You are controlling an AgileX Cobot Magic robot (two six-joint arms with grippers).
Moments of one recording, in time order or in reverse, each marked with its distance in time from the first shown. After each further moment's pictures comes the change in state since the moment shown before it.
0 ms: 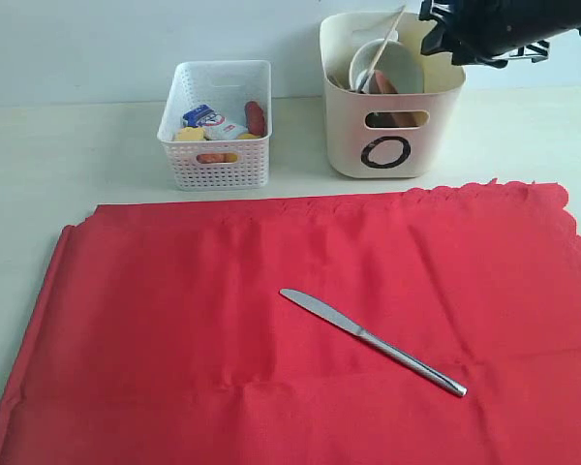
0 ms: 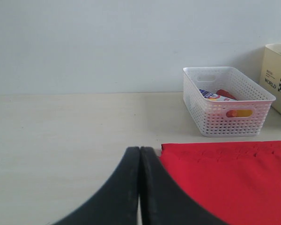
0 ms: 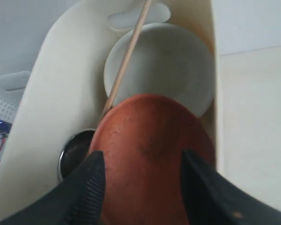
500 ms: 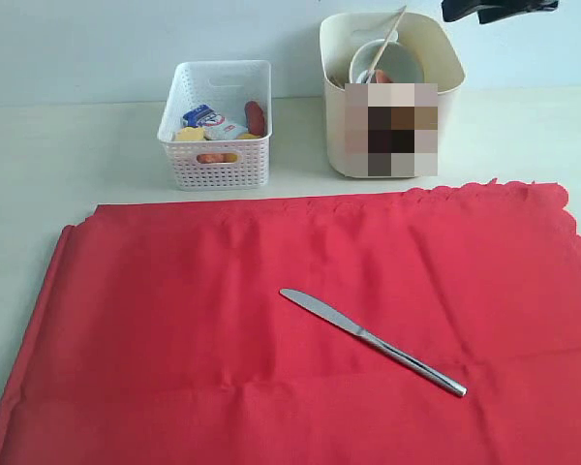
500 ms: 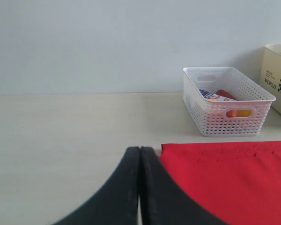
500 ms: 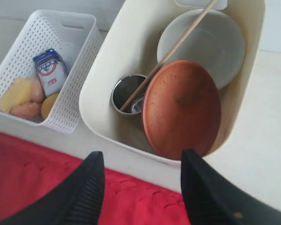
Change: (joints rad) left arm 0.000 0.000 0.000 0.000 0.000 0.000; right arm 0.000 -0.267 0.000 -0.255 0.355 0.017
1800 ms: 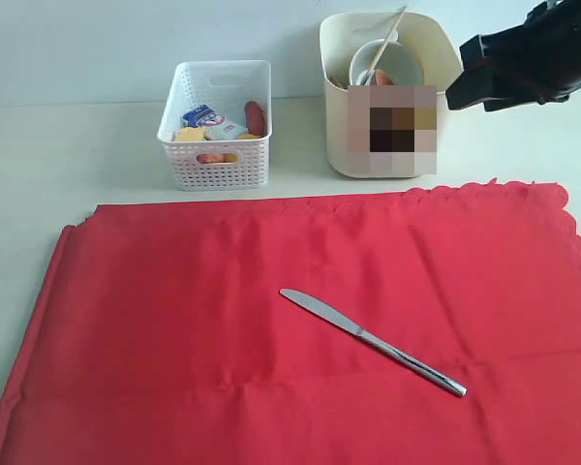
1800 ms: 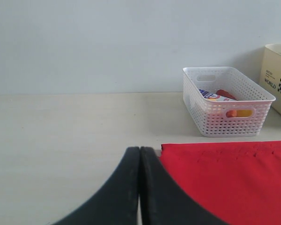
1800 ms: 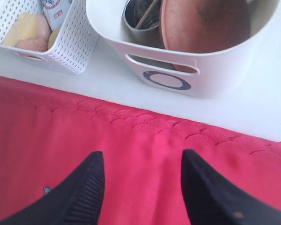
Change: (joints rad) left arm 0.000 0.000 0.000 0.000 0.000 0.000; right arm 0.000 -0.176 0.409 0.114 -0.109 -0.121
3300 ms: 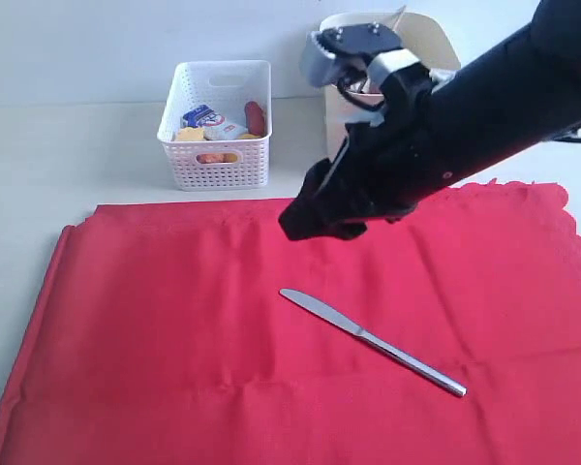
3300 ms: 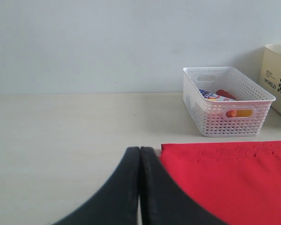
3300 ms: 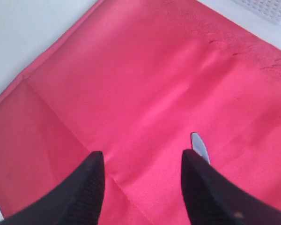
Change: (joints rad) left arm 0.000 0.000 0.000 0.000 0.000 0.000; right arm 0.516 -0.106 0.231 0.092 -0.114 -0.146
